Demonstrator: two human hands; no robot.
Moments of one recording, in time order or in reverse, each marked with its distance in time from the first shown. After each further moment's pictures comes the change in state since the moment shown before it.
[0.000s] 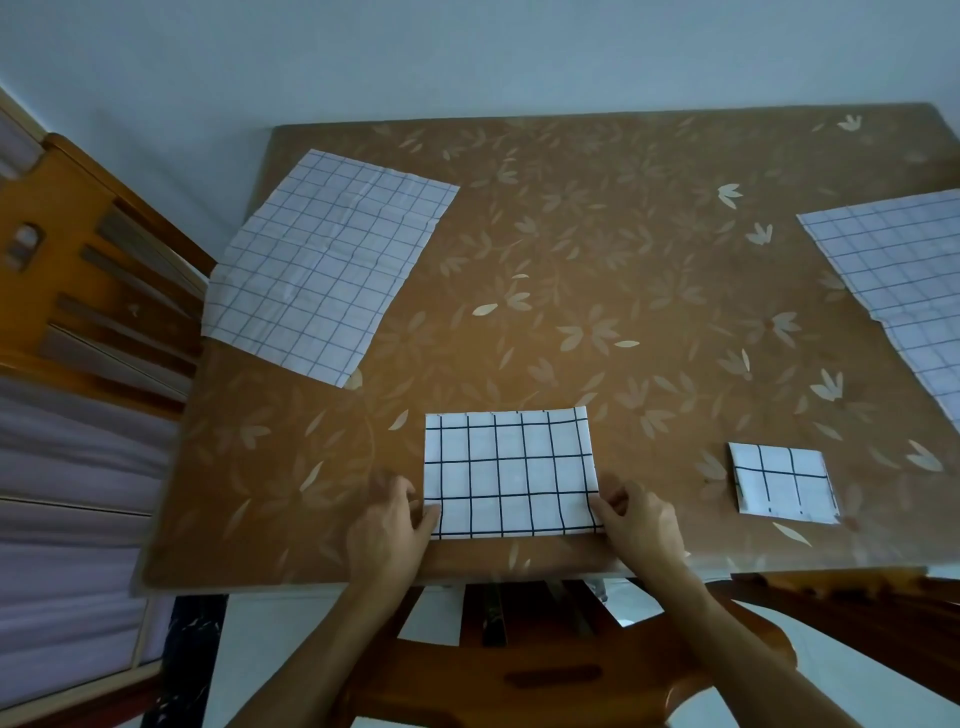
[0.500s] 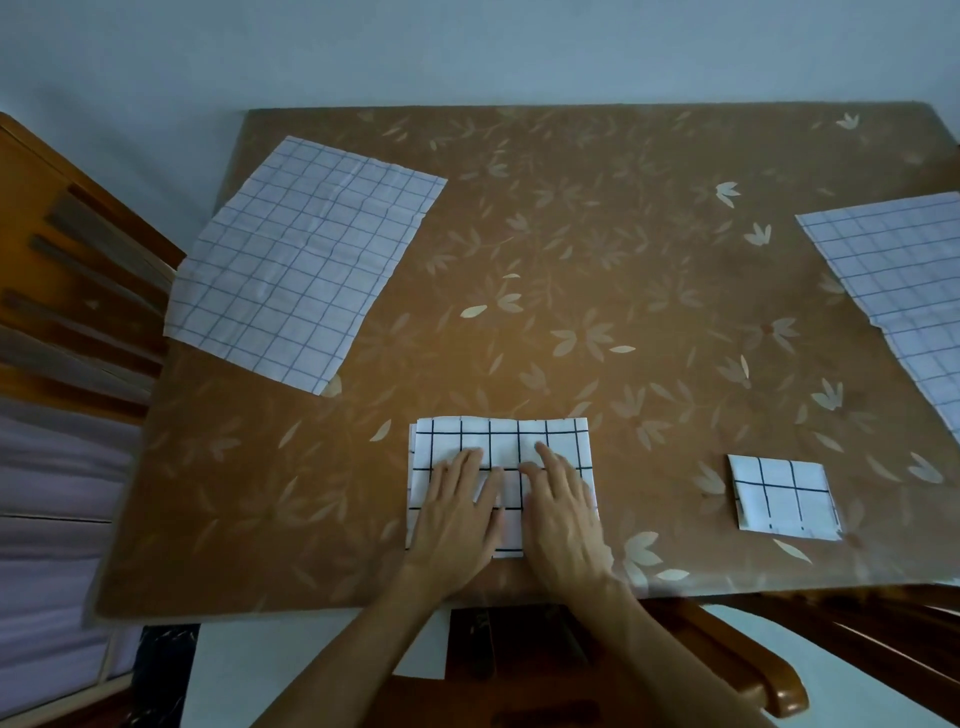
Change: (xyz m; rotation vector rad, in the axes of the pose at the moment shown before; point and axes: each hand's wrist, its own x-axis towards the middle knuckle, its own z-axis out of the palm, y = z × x) left_hand 0.035 0.050 0.061 0.260 0.052 0.648; right_hand -0.001 -0.053 0.052 -0.295 0.254 -0.591
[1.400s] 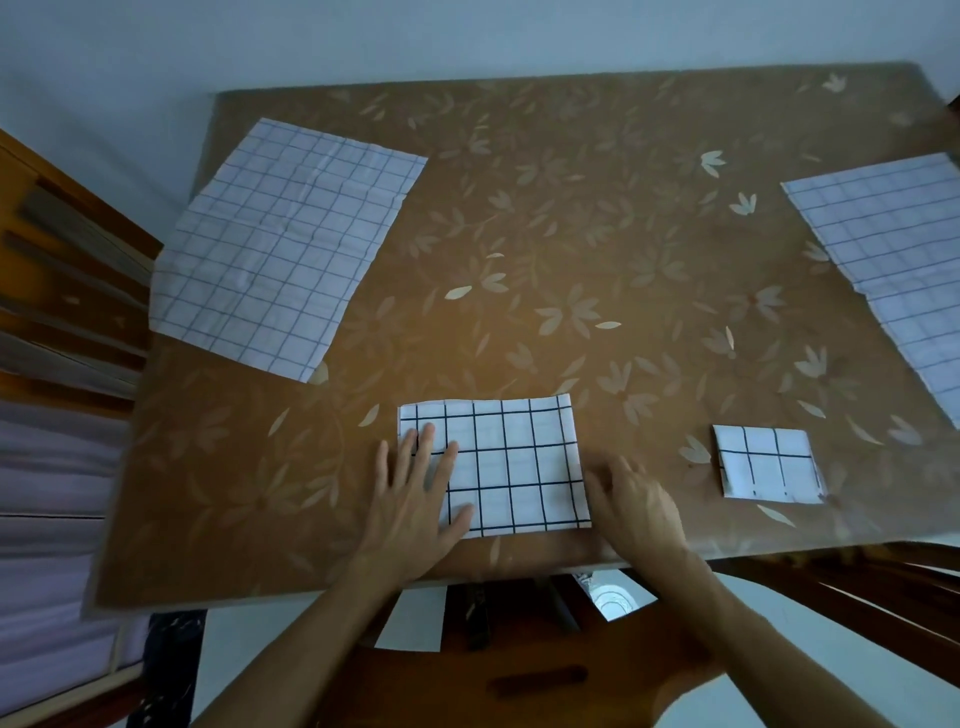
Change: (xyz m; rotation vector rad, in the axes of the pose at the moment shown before) left_hand -0.022 -0.029 -0.013 0.084 -0.130 -0.089; right_hand -0.015 0.070 -0.045 0.090 -0.219 0.381
